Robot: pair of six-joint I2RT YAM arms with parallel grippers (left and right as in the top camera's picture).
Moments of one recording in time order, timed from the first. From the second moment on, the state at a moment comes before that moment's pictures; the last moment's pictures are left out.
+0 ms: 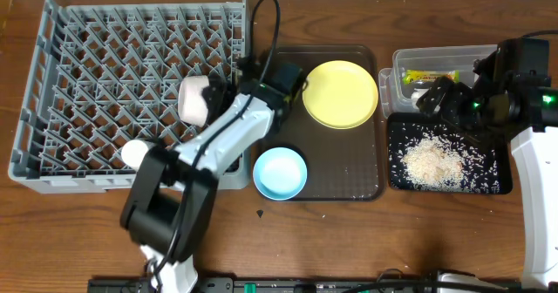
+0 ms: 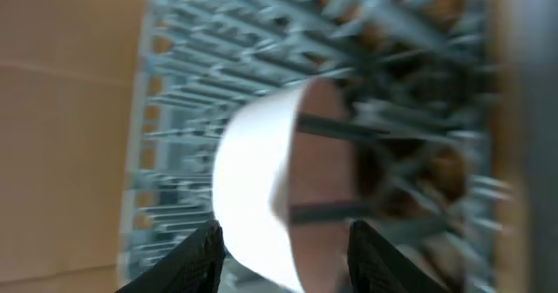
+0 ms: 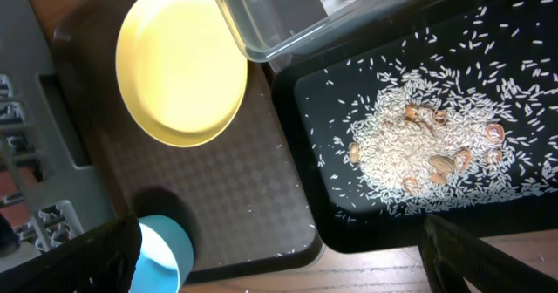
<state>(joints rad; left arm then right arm) -0.53 1.91 1.37 -0.86 -1.01 -0.28 -0.10 1.43 1.40 -1.16 -0.24 0.43</state>
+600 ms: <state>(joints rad) -0.61 1.58 1.29 -0.98 -0.06 -0.39 -0.10 1.43 1.40 -1.16 -0.24 0.43</state>
